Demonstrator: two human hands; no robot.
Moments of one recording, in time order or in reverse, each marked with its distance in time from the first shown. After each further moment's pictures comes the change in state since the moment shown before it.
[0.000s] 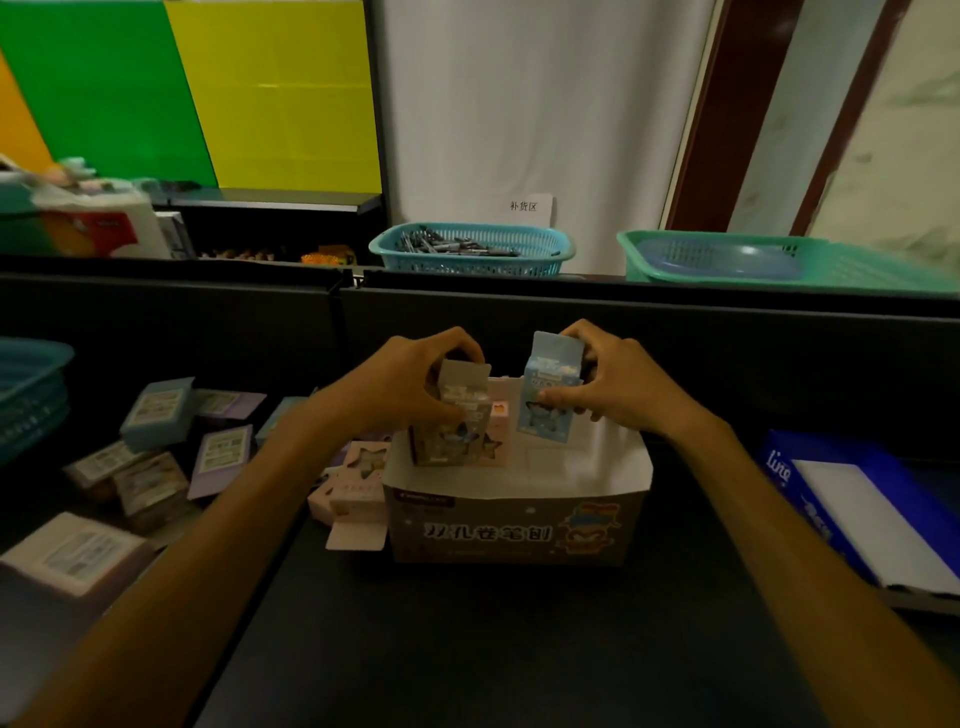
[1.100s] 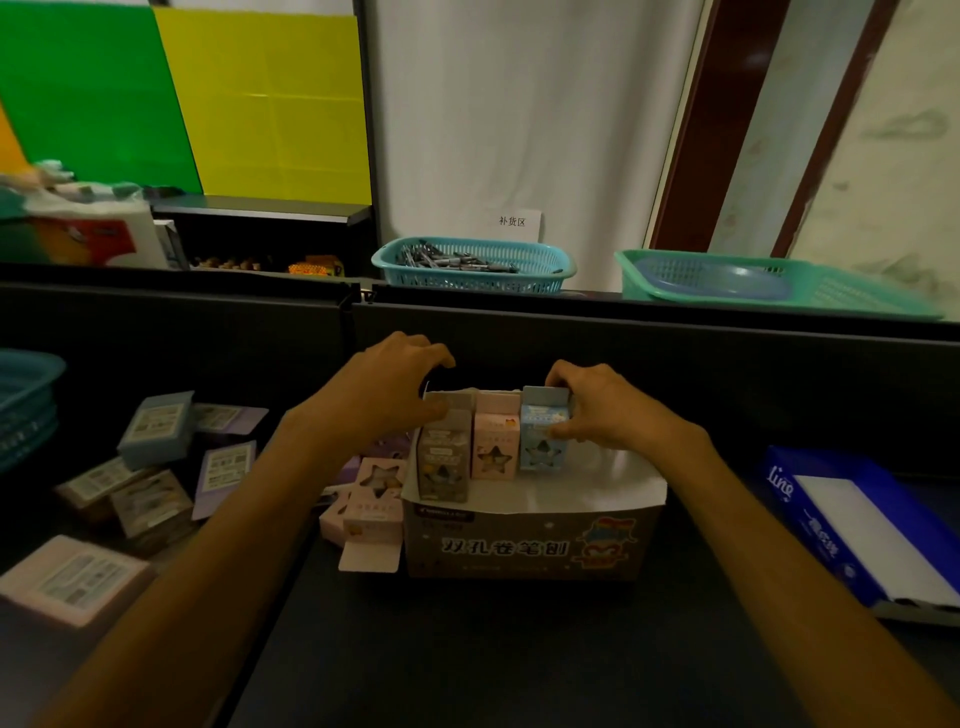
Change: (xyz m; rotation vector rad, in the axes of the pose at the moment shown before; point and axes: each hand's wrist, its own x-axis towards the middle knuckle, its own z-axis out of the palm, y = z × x) left_hand 0.007 -0.026 -0.013 0.479 0.085 -0.050; right_hand 0.019 -0.008 0.023 -0.360 -0.151 0.114
